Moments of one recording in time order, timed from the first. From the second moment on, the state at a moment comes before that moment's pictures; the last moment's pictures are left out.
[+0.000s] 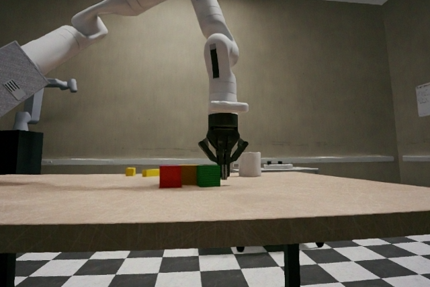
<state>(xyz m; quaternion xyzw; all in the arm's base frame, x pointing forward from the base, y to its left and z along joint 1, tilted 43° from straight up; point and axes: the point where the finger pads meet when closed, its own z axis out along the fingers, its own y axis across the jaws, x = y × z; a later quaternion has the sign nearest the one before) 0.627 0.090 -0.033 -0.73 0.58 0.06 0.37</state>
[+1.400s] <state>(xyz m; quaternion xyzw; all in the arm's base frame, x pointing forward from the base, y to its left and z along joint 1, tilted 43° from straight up) 0.607 0.088 -0.043 -0.73 0.58 0.06 0.37</state>
